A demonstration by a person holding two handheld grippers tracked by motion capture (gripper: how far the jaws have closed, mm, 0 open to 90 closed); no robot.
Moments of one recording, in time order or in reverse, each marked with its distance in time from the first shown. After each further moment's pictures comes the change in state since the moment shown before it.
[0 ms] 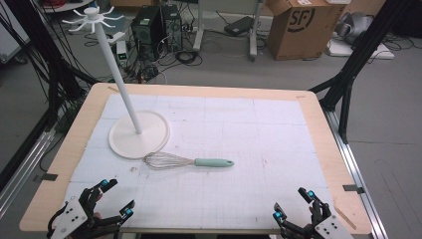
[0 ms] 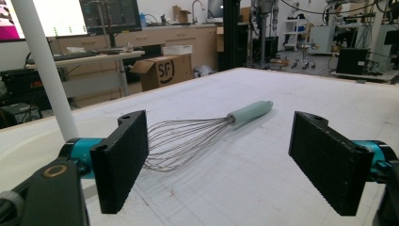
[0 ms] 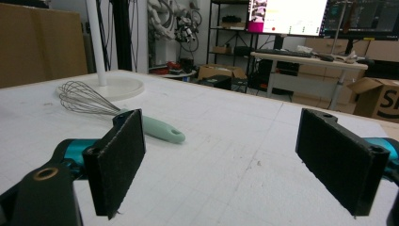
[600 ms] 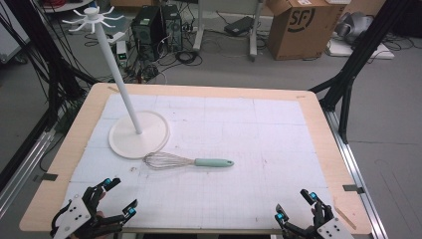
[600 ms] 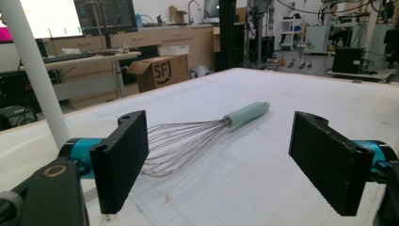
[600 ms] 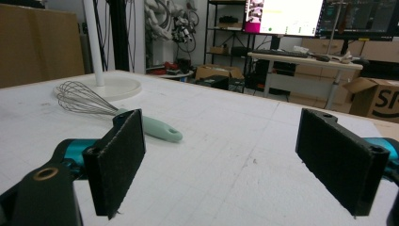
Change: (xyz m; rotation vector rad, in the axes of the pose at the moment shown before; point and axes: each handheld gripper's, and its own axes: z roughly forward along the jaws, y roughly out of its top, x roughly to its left) left arm -0.003 0.004 0.008 -0.018 -0.021 0.005; right arm -0.001 0.000 -0.005 -0.002 -0.013 -0.003
